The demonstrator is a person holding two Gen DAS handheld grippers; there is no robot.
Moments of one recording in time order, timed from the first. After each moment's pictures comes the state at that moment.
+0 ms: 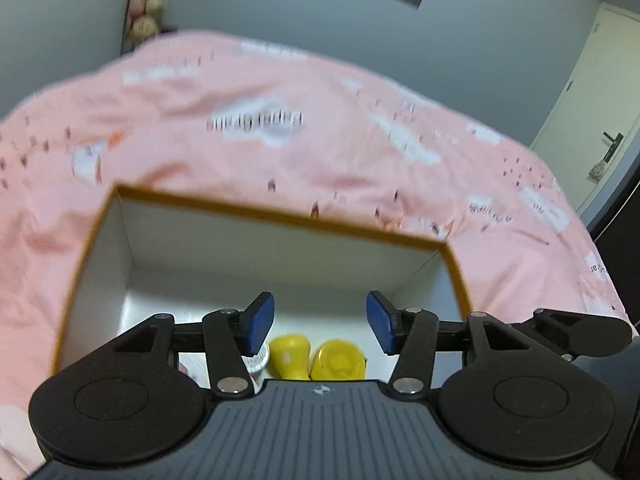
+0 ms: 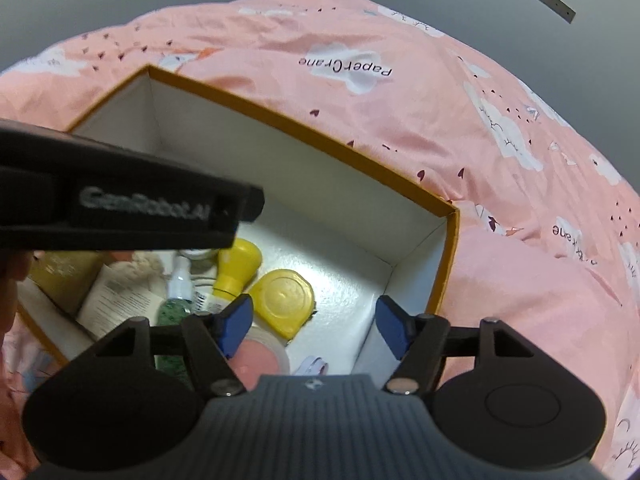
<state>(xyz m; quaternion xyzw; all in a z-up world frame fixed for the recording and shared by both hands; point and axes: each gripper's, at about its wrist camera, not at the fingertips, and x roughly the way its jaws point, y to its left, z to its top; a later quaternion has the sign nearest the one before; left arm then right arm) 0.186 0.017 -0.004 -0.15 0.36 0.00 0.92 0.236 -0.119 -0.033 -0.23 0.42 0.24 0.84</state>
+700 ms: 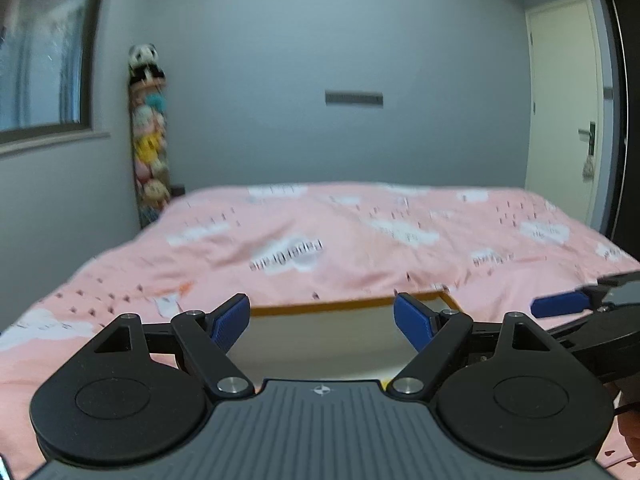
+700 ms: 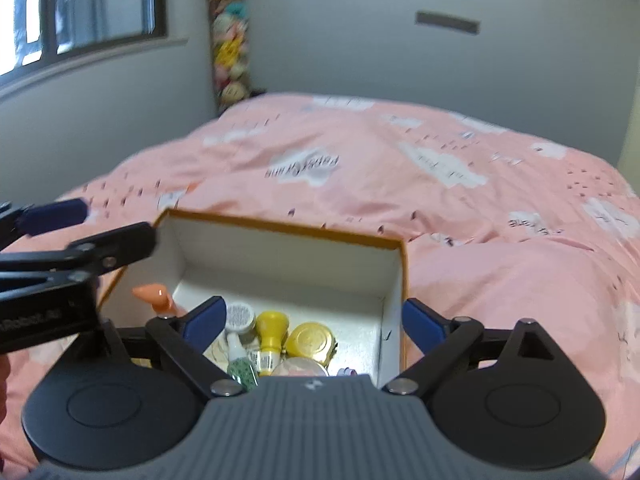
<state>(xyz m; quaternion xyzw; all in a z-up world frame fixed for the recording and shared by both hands) 0.068 0.011 0.046 0.00 0.17 0.02 0.99 0.147 -0.163 0.033 -0.06 0.31 0.19 0.93</state>
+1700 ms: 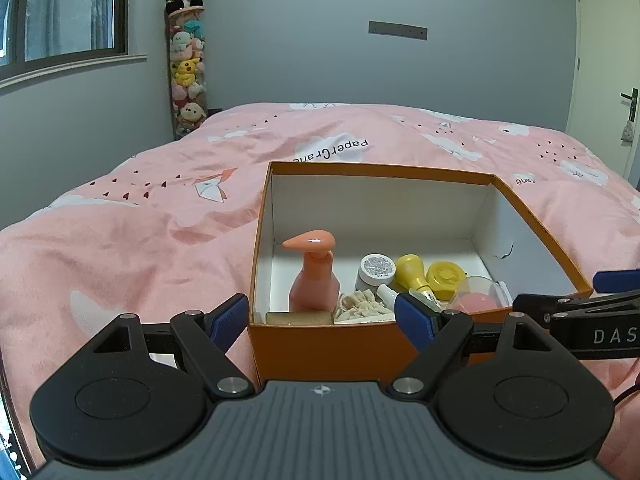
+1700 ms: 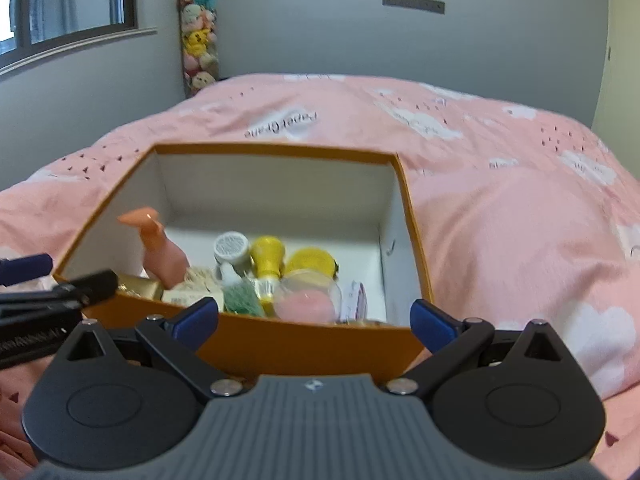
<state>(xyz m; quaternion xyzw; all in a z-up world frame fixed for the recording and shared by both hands) 0.045 0.036 -0.036 -0.02 0.28 0.08 0.96 0.104 -0.155 -0.039 -0.05 0.34 0.15 0.93</state>
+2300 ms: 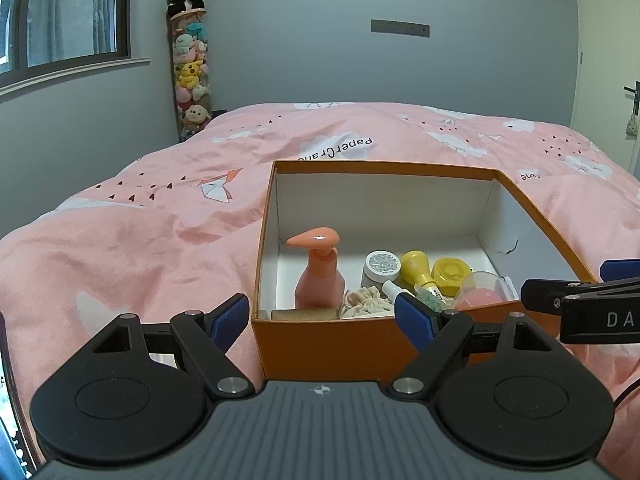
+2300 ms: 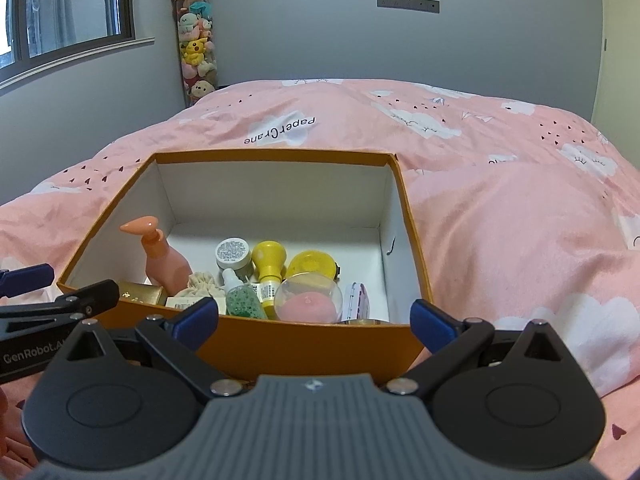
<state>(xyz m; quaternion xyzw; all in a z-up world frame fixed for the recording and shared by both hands) 0.044 0.034 -0.037 -0.01 0.28 0.09 0.95 0.103 -0.160 -0.038 -0.03 0.33 0.15 0.93</state>
